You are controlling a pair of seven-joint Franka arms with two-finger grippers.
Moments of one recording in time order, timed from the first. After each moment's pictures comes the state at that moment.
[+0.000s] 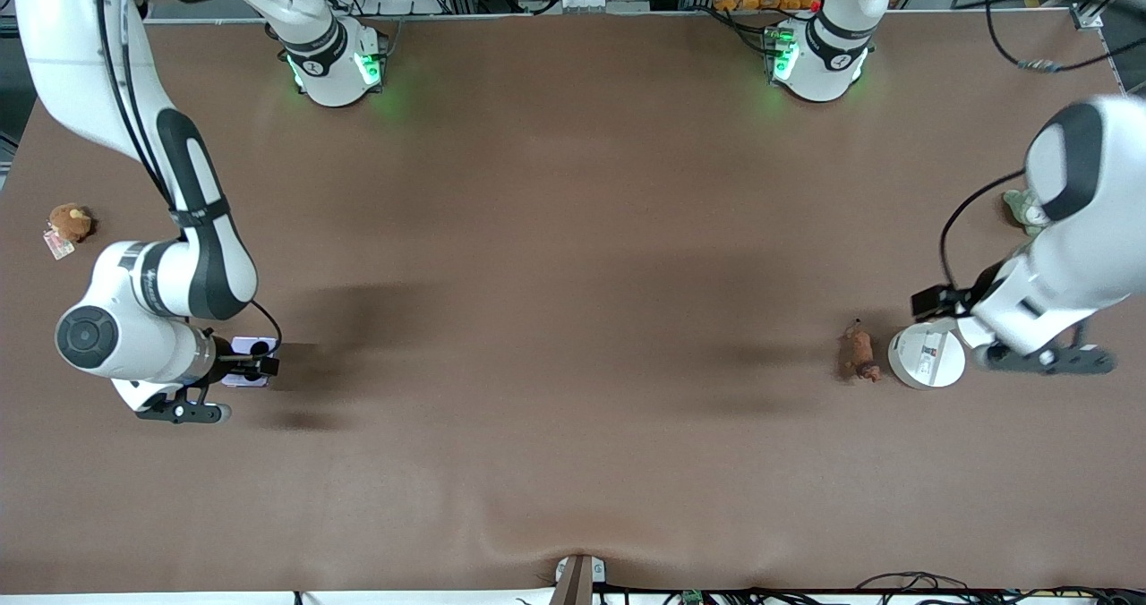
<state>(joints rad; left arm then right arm) -0.05 0.27 -0.03 -1.52 0.07 1.80 -0.02 0.00 0.66 -0.06 -1.63 -0.02 2.21 0.03</state>
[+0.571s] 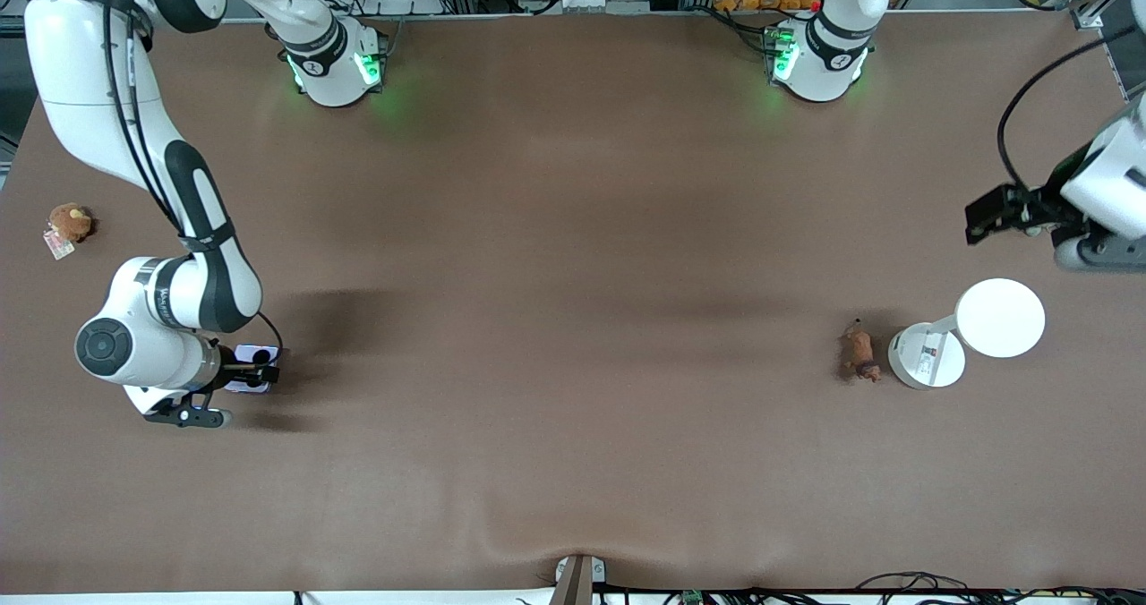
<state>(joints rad) -0.05 0.09 -0.03 -1.46 0.04 1.56 -0.02 -0.05 0.74 -0.06 -1.63 -0.02 2.30 0.03</state>
